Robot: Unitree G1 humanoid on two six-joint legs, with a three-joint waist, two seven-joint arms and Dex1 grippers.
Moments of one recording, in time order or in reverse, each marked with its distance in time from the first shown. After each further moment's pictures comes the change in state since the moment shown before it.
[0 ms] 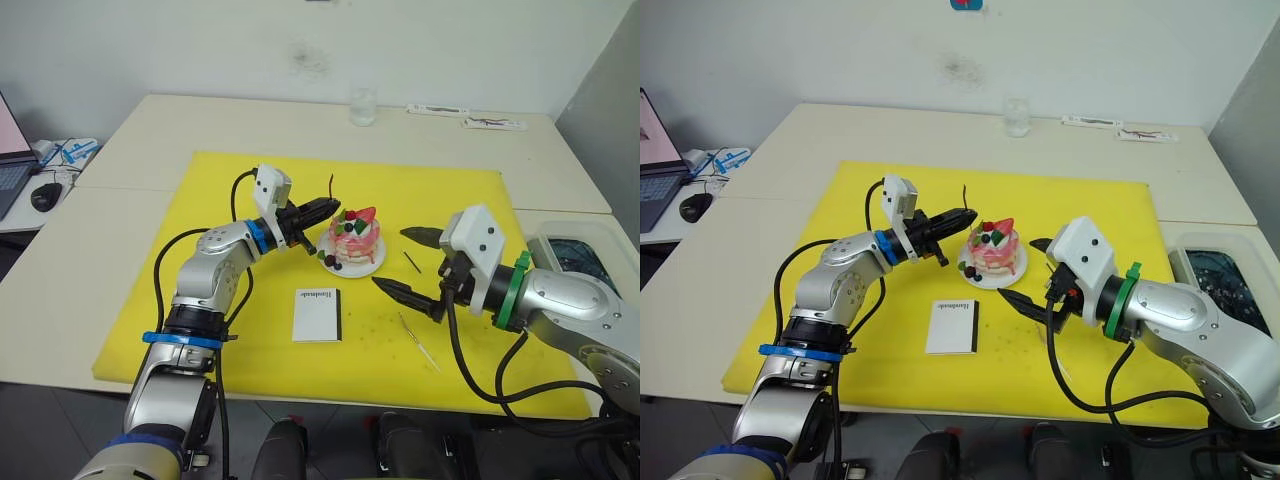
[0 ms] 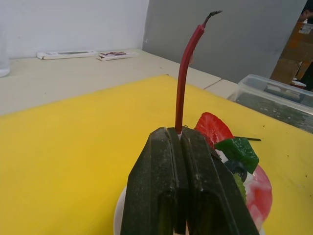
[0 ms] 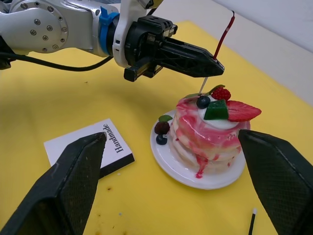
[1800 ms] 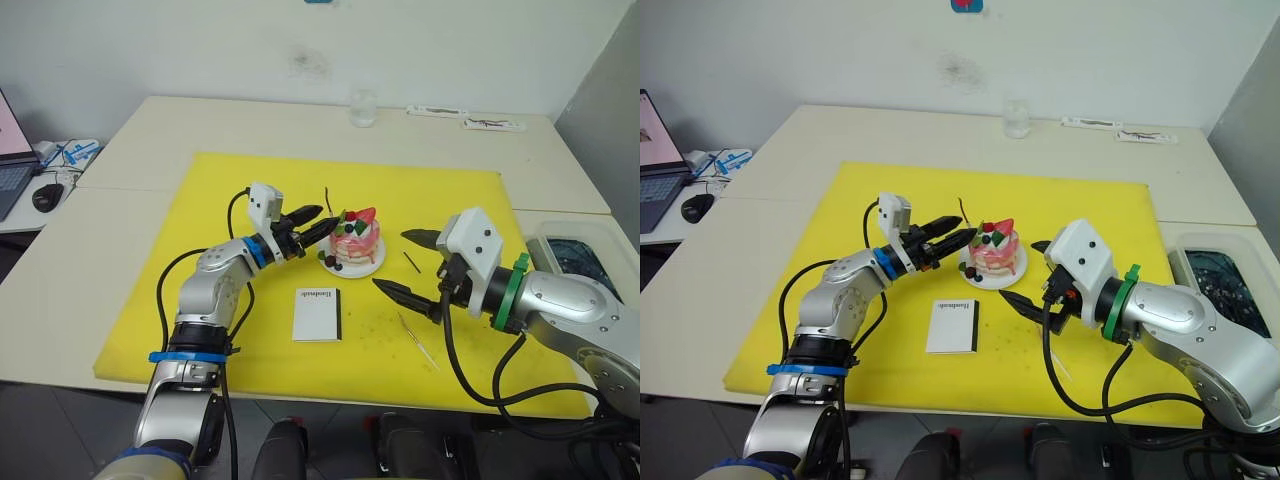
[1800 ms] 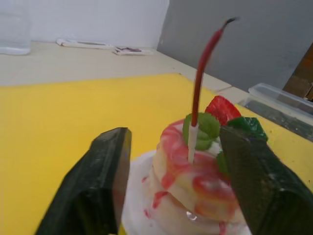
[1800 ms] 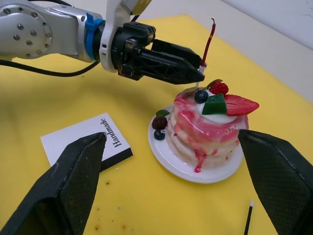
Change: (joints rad) left arm 0.114 -0.042 0.111 -0.130 0.001 0.088 0.051; right arm 0.007 0.030 -0.014 -0.018 -0.050 0.053 0.017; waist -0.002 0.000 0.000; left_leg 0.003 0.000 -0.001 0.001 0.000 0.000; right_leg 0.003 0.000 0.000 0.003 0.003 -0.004
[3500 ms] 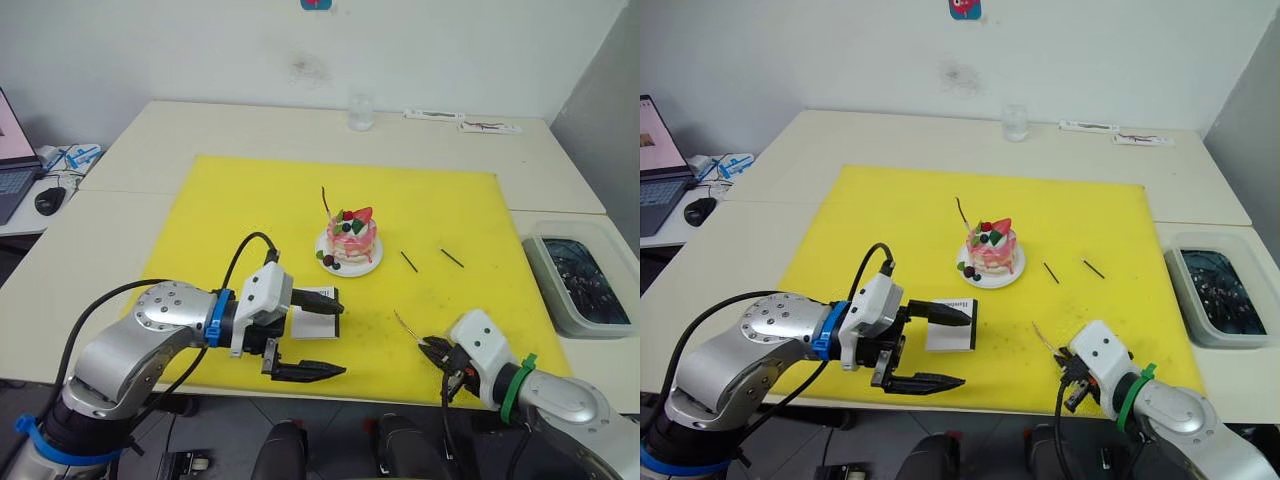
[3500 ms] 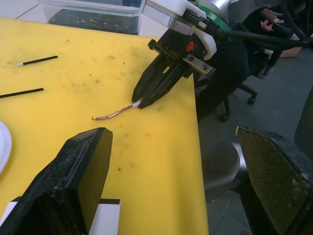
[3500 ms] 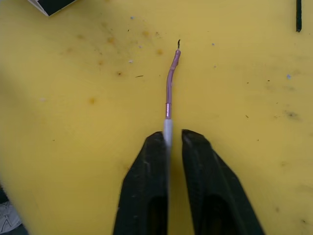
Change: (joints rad) left arm 0.348 0.480 -0.176 -0.781 -0.182 0.233 -0.327; right arm 0.596 0.054 0.041 -0.096 -0.350 -0.043 -0.012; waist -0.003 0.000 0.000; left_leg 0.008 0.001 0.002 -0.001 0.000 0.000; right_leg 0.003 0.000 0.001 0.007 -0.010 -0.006
